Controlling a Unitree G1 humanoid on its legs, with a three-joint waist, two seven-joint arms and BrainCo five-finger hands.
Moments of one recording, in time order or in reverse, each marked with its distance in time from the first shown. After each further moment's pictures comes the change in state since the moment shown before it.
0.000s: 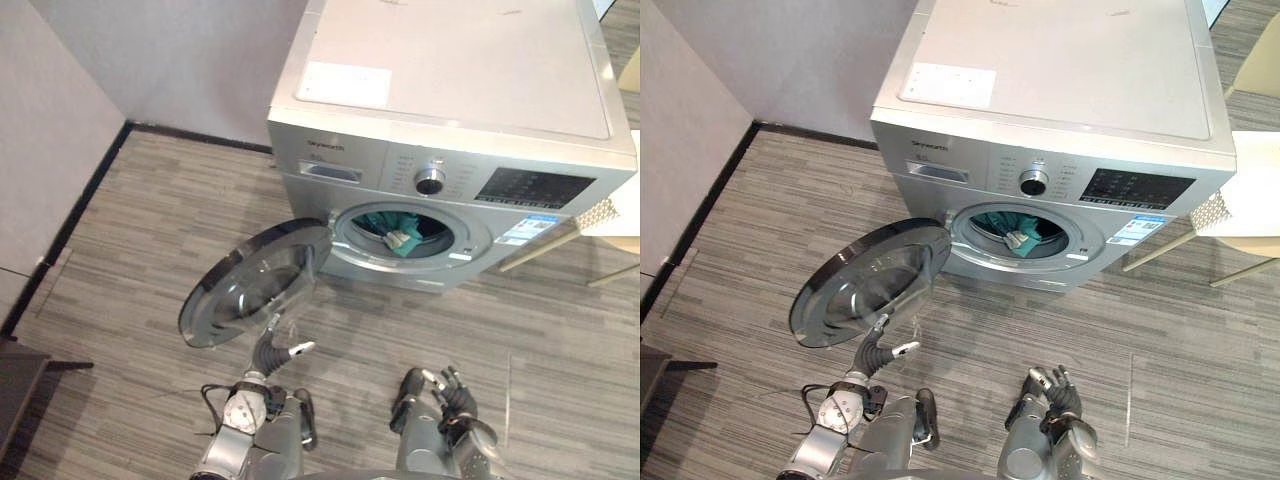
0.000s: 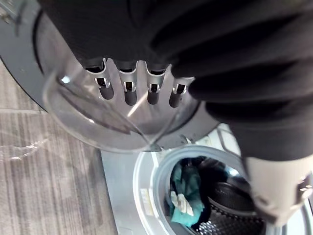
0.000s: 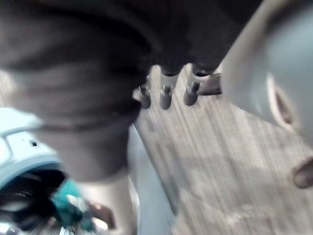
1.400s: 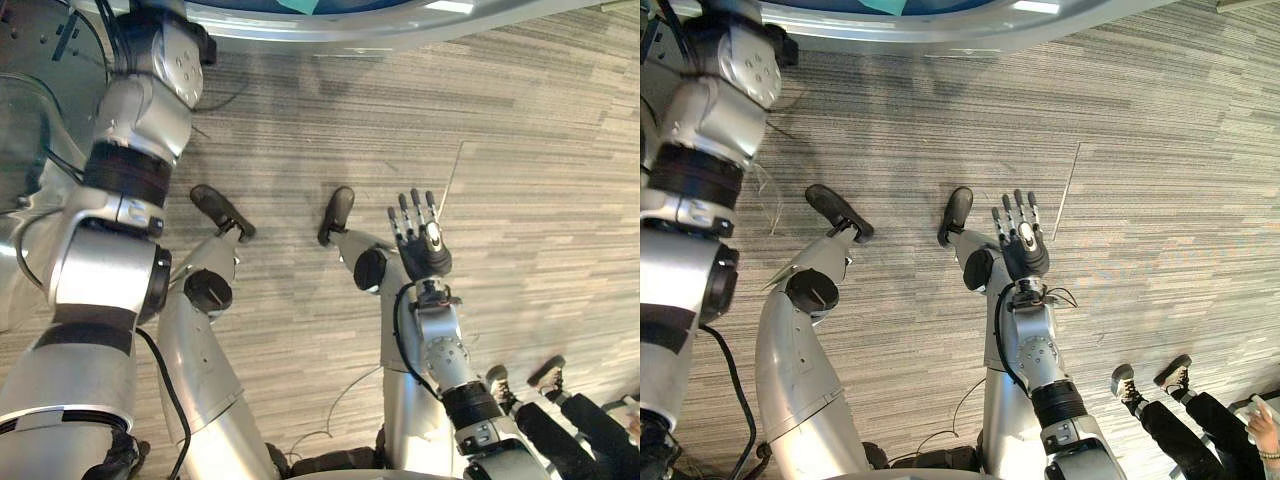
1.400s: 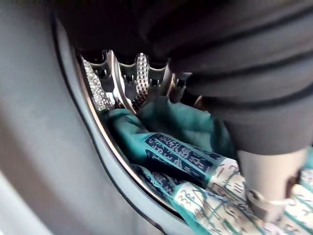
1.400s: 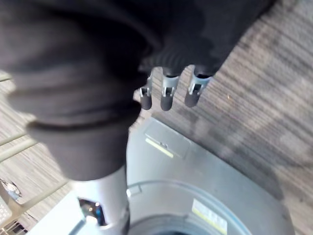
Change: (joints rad) left arm -1.455 0.468 -0.072 0.322 0.448 0.126 0.291; right arm -0.323 0.025 0.189 -0.540 0.642 -0.109 0.256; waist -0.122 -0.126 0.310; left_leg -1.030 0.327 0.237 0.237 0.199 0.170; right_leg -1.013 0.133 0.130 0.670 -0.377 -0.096
